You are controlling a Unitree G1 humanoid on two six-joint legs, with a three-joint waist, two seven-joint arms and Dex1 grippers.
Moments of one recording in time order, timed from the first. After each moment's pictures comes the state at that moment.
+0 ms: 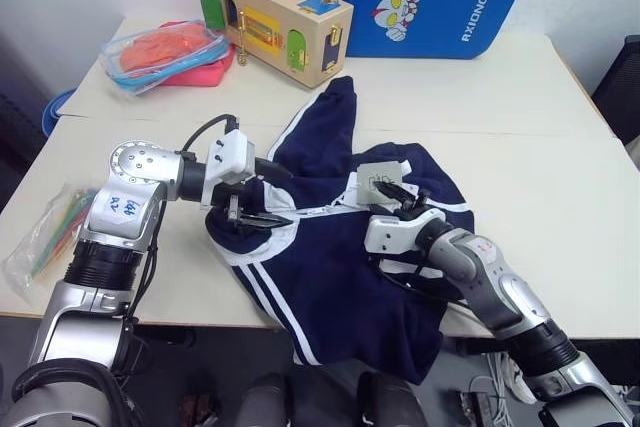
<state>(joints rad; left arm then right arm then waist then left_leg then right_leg) -0.76 0.69 -0.11 0.17 -0.25 0.24 -1.28 -0.39 -0.54 0.32 -0.06 -0.65 -0.09 0.34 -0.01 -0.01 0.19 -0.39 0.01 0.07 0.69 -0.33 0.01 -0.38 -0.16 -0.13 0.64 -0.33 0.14</state>
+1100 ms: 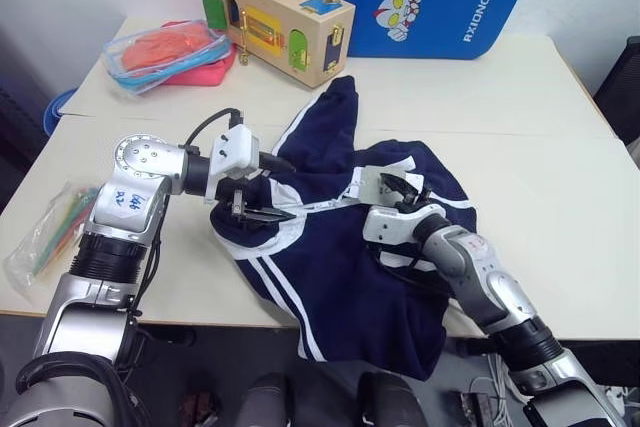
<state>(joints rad) -0.80 0.67 -0.13 0.21 -0.23 0.21 -1.28 -0.42 -0.49 0.30 0.00 -0.72 -0.02 0.29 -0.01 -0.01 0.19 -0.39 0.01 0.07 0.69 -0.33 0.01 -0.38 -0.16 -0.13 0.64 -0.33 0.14</state>
